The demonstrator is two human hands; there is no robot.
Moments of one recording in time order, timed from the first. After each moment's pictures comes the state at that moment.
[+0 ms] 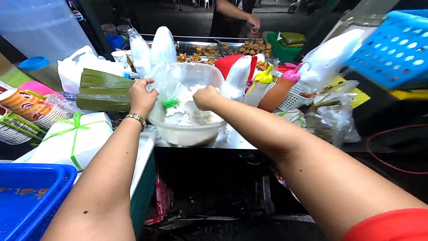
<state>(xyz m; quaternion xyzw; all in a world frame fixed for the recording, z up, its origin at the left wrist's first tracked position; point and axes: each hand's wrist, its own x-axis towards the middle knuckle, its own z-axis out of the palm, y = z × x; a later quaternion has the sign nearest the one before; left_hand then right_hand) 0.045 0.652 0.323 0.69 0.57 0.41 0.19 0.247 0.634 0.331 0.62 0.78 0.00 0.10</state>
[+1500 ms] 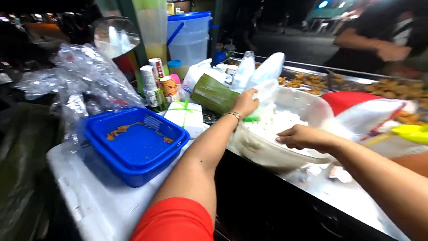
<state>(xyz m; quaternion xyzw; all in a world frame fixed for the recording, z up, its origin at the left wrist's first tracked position) 0.054 0.652 0.339 0.72 0.53 0.39 0.22 0.270 0.611 0.327 0.56 0.74 -0.36 -0.02</state>
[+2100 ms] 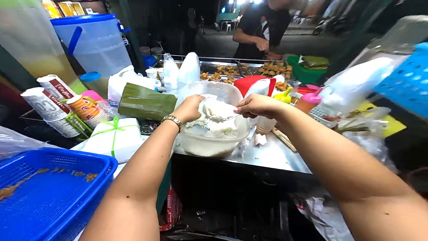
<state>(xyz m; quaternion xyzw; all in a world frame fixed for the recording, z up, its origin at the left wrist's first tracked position) 0.087 0.638 0.357 0.88 0.43 0.16 0.12 0.336 0.594 0.375 0.60 0.69 -0.36 -0.18</state>
